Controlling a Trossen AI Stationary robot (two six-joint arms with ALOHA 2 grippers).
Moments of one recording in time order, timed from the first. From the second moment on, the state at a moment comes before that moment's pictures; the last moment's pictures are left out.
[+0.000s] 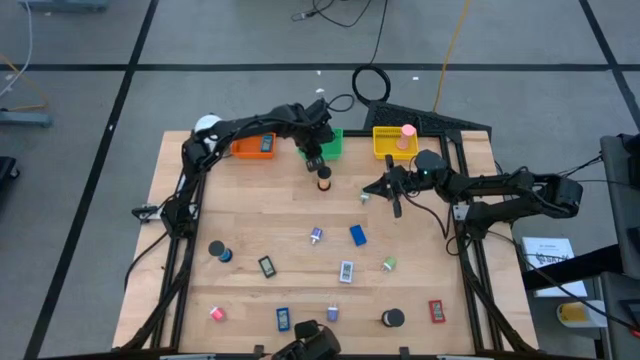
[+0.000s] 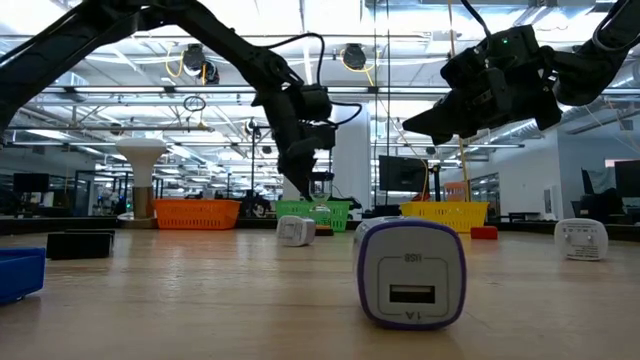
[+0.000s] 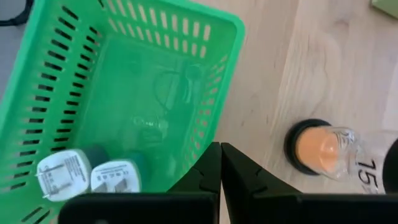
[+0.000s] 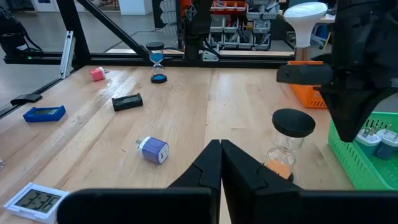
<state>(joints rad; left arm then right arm) 0.58 2.17 1.78 -0.80 0.18 0.32 -0.49 1.22 0.34 0.69 -0.58 -0.12</state>
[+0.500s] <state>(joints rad) 0.58 2.17 1.78 -0.75 0.15 0.29 -0.49 1.22 0.34 0.69 -0.58 -0.12</state>
